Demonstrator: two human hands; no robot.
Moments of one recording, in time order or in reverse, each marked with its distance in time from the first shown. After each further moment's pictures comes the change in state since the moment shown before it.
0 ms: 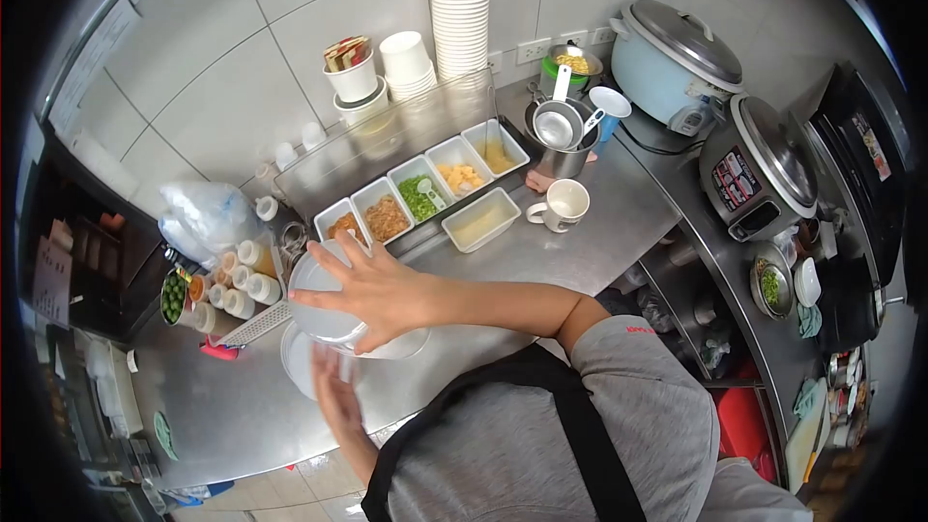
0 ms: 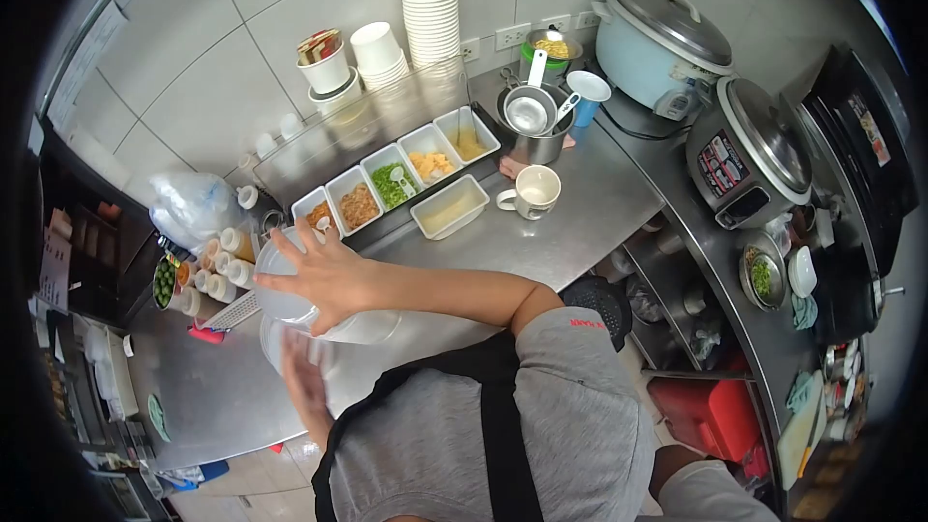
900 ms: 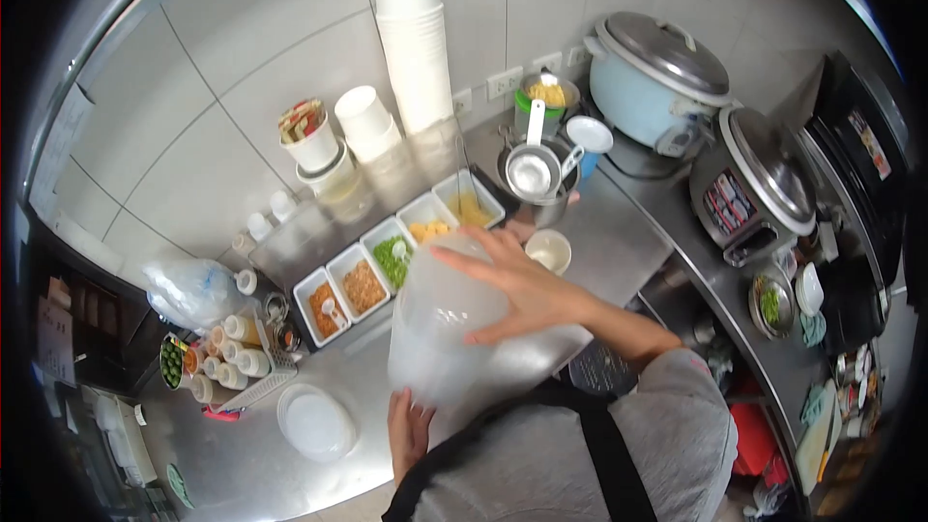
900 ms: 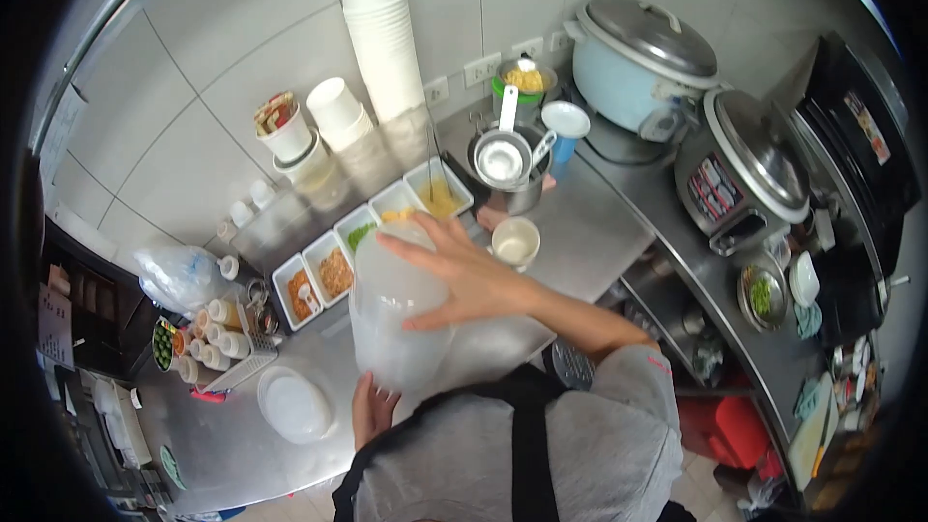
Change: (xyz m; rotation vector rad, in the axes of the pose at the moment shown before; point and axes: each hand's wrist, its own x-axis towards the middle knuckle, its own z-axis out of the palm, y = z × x) left_hand 0.012 -0.081 0.106 -0.052 -0.096 -0.515; right_hand -0.148 0.111 -0.087 0.304 0.197 0.375
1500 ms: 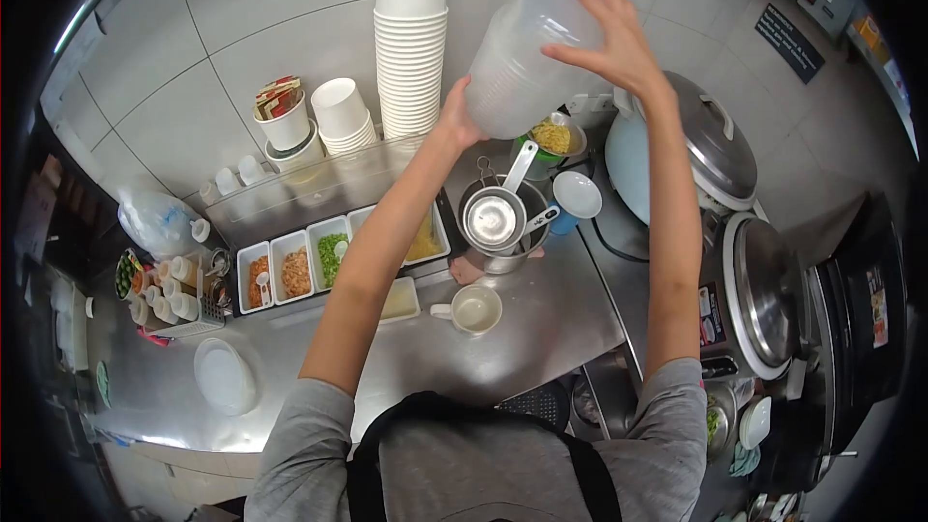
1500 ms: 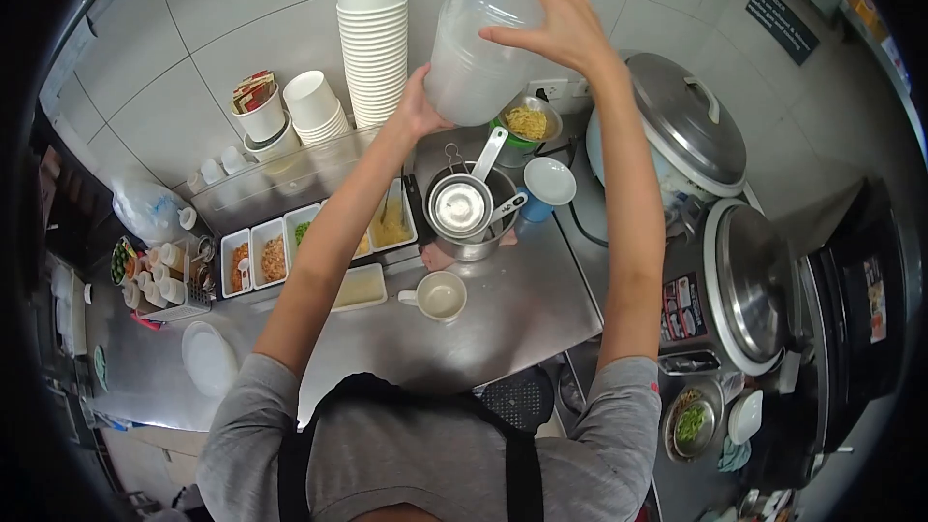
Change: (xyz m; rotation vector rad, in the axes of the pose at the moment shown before) left_hand 0.284 0.134 0.439 -0.022 -0.589 0.016; right_hand 0.123 0.178 -0.289 -0.667 0.578 -0.258
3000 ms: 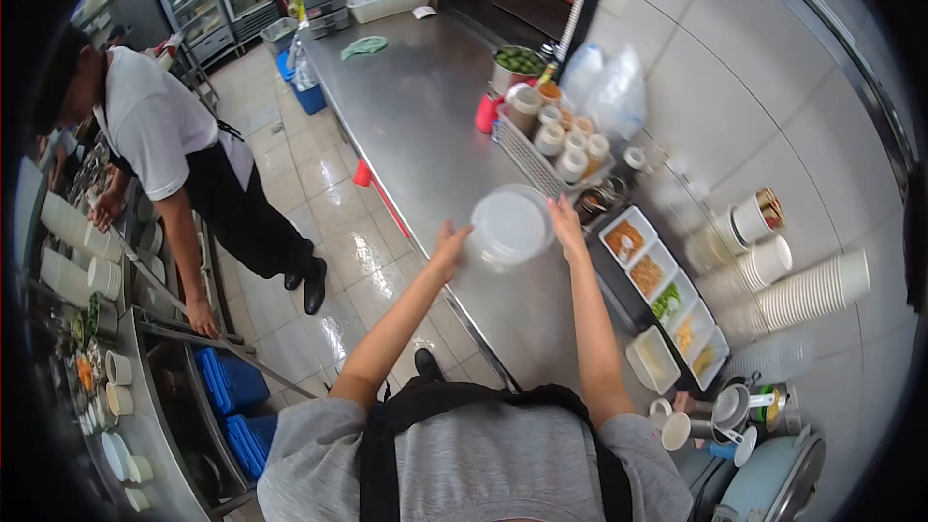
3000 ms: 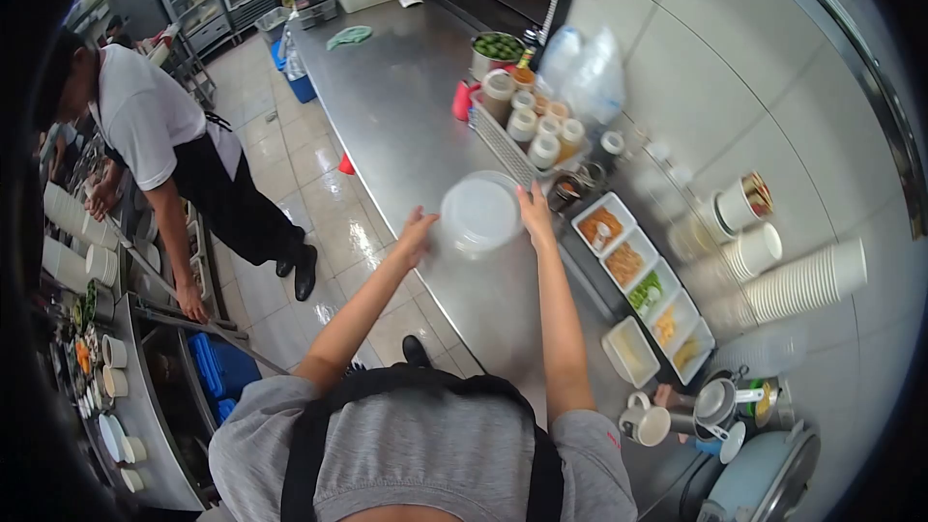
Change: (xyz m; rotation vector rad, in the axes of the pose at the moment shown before) left_hand -0.636 -0.107 -0.316 -0.125 1.481 0.589; right_hand -0.156 -0.622 0.356 1.311 -1.067 0.302
